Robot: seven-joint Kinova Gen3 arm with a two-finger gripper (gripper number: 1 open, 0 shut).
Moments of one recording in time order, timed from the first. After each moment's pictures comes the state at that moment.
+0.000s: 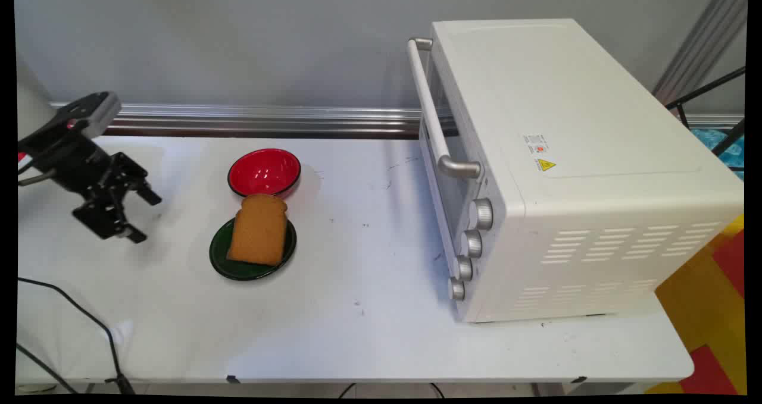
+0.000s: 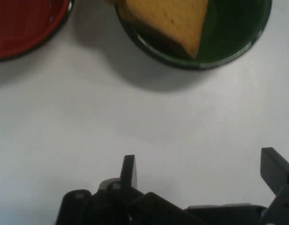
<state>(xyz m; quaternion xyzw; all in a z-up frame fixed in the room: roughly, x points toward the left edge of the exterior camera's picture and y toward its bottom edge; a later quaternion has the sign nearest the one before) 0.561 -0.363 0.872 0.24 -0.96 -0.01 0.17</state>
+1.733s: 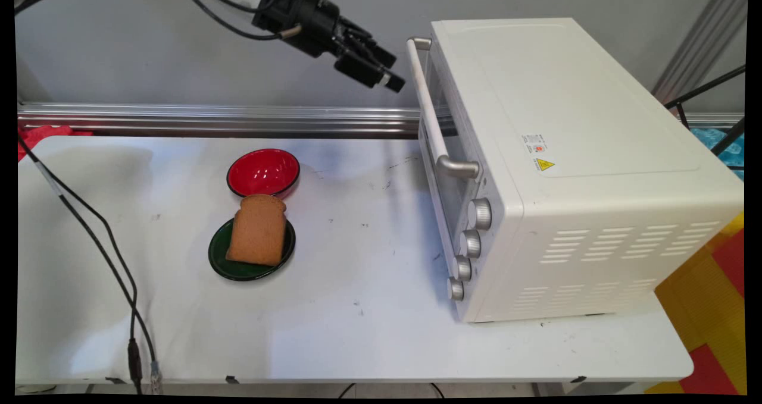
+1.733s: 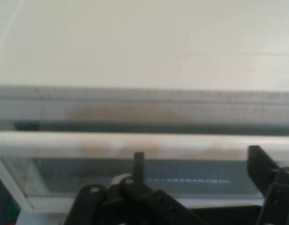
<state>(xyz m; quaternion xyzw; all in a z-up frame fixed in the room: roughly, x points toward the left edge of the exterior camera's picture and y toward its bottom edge) 0.317 -0.548 0.979 0.19 -0.86 0.08 0.46</state>
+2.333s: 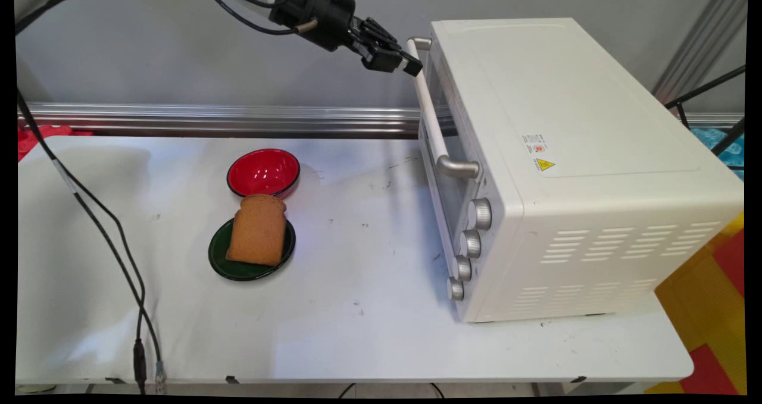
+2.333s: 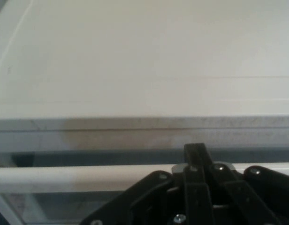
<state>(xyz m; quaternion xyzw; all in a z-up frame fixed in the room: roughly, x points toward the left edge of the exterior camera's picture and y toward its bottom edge) 0.305 -0.562 0.979 0.17 -0.86 0.08 0.48</state>
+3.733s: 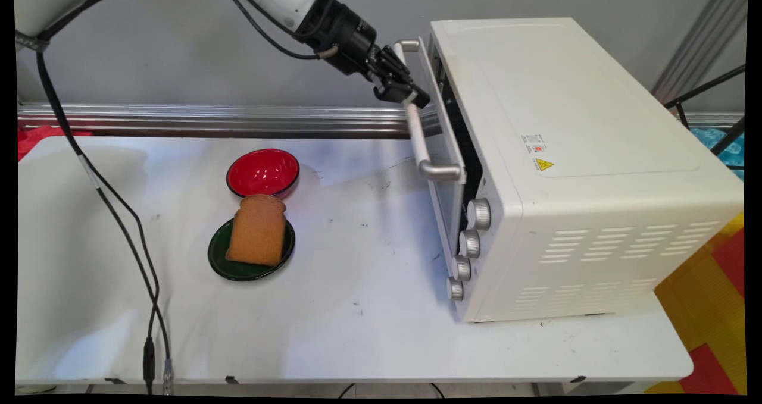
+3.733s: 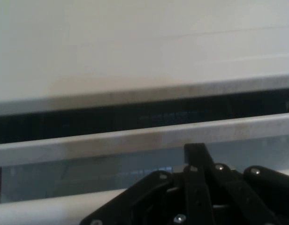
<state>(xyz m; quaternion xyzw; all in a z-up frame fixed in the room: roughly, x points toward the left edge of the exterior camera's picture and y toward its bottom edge) 0.273 -0.575 0.960 0.14 -0.90 0.06 0.42</state>
